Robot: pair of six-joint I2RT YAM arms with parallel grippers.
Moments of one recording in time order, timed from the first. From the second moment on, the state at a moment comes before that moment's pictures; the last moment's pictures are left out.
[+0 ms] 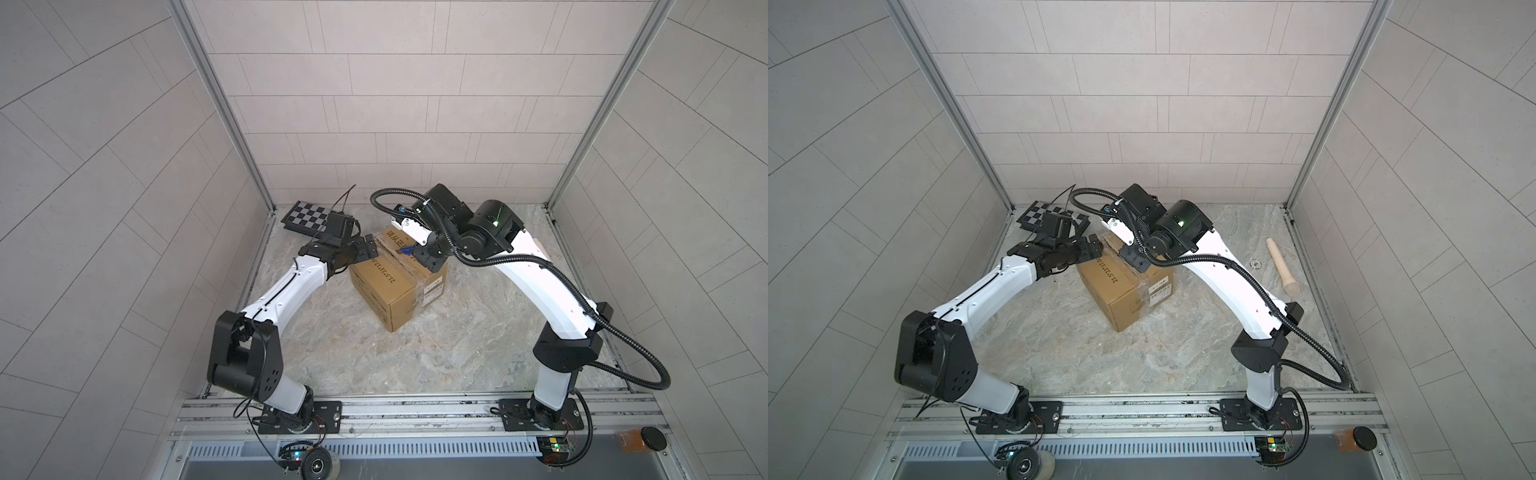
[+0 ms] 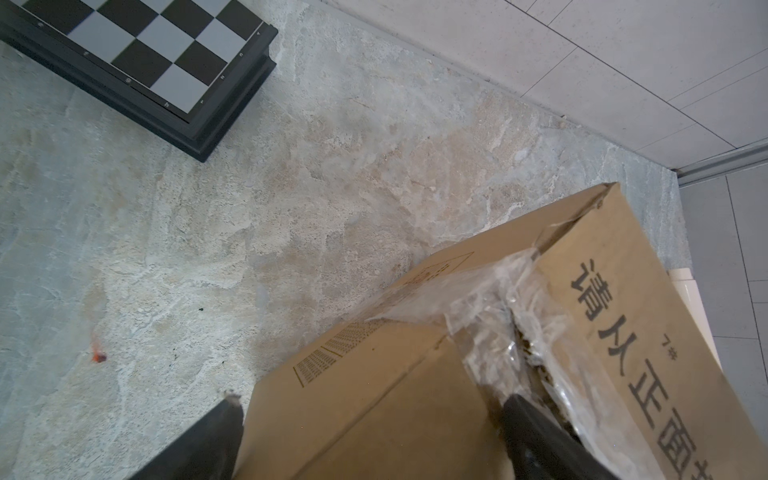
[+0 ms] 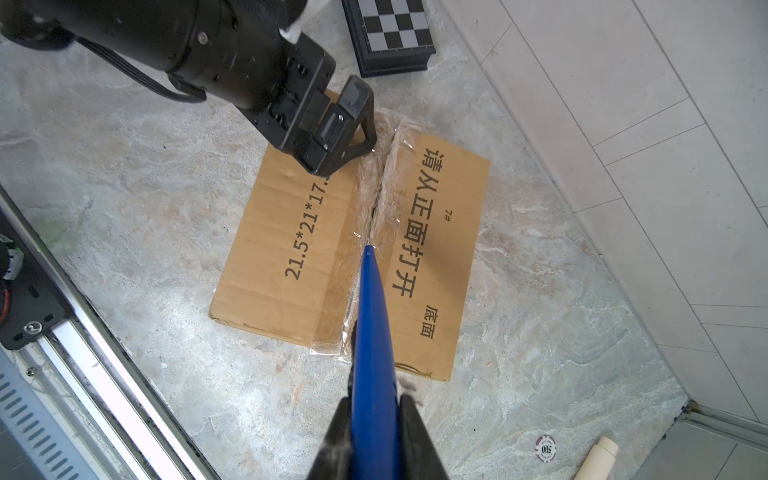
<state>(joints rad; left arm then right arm) -0.29 1.52 1.19 -0.48 0.05 -0.52 0.84 1.85 2.37 -1.48 0.17 -0.14</state>
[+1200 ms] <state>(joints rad) -0.29 1.51 1.16 -0.44 0.06 -0.53 0.90 1.90 2.24 -1.34 0.30 -0.15</state>
